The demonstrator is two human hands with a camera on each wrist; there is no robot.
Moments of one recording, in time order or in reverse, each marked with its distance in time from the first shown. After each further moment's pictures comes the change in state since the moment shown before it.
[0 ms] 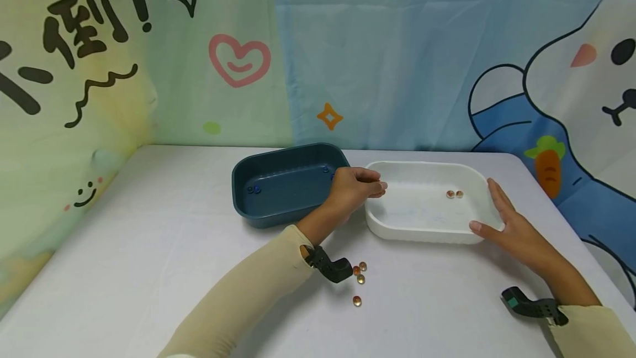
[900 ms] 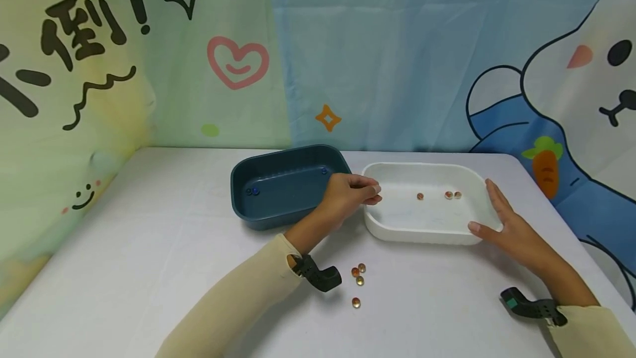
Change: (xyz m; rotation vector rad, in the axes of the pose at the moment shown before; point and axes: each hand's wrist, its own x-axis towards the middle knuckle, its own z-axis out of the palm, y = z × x) left_hand -0.010 -0.004 -0.011 -0.036 -0.093 0.019; right_hand 0.000 0.001 0.001 -0.006 -0.004 0.020
